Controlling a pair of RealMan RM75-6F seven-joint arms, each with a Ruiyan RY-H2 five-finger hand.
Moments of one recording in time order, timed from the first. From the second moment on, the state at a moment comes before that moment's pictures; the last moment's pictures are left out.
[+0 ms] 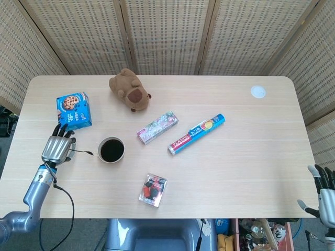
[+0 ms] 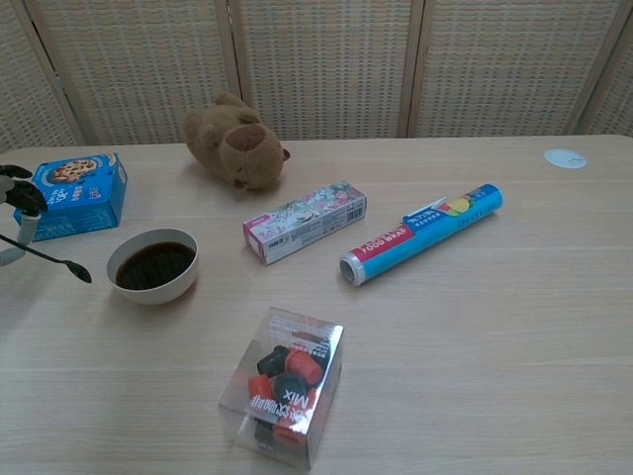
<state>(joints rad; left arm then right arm) -0.49 -1.47 -0.13 -1.20 1.24 1.00 0.35 -0.05 -1.20 0.06 -1.44 -1.45 1.53 0.05</state>
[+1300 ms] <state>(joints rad) -0.76 -1.43 -0.02 -1.22 1.55 0.92 0.87 -0.06 -1.21 0.06 -1.40 -1.46 1.54 0.10</state>
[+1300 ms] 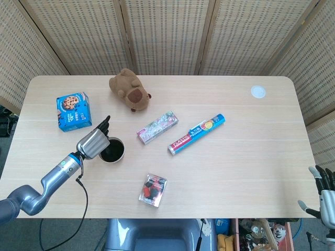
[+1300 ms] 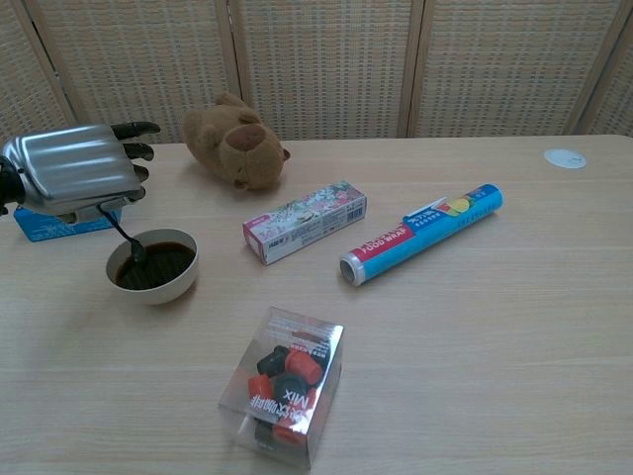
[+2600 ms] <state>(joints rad) -0.78 -1.52 -0.02 -1.14 1.50 0.92 0.99 -0.08 -1.23 0.06 -1.34 -1.45 1.54 0.16</state>
